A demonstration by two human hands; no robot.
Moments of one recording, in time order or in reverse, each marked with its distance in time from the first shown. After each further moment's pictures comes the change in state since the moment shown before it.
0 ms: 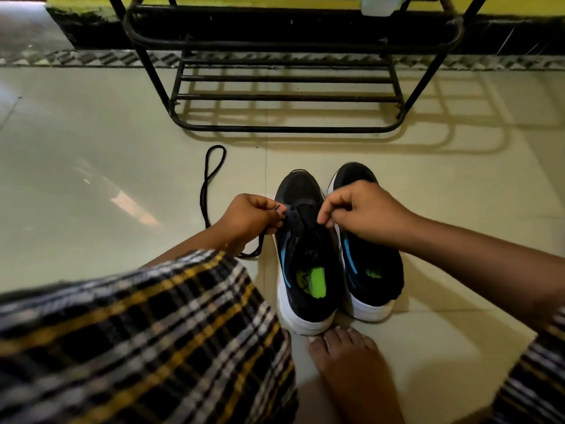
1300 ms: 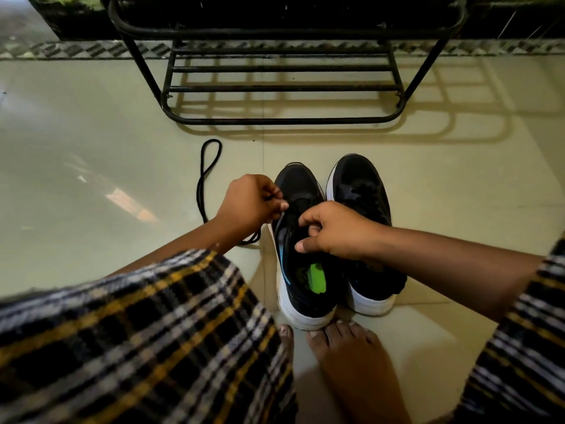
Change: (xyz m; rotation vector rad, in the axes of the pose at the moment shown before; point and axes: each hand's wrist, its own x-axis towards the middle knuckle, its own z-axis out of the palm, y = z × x) left_hand 0.016 0.003 -0.005 0.409 0.054 0.257; right_hand 0.006 -0.010 0.039 0.124 -0.210 0.134
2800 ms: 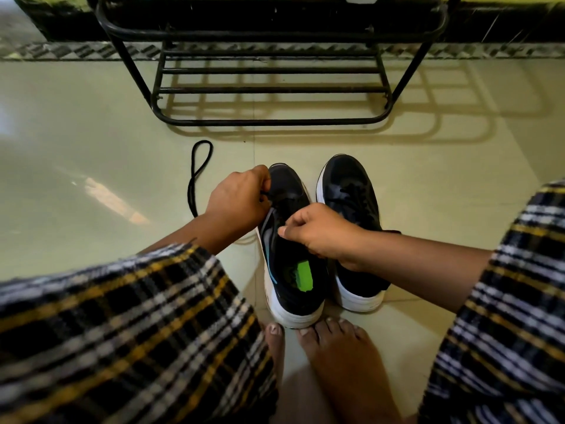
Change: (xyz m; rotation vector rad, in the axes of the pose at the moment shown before) left_hand 0.001 0.008 -0.004 0.547 0.048 0.191; right_hand -0.007 -0.008 0.010 0.209 0.080 0.108
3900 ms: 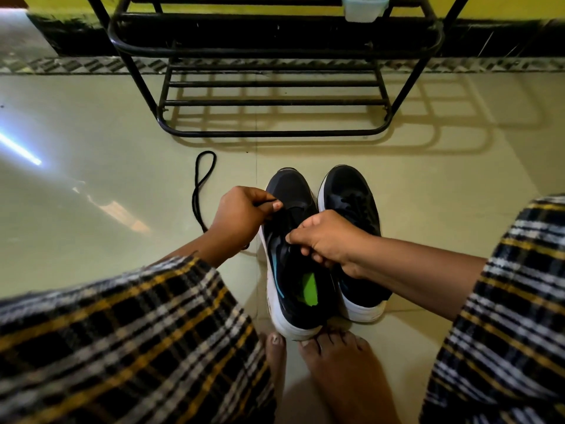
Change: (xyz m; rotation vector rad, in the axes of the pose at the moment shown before) left_hand -0.013 0.009 0.000 -0.654 -0.007 -0.286; right_hand -0.003 -0.004 -0.004 0.185 0.035 0.142
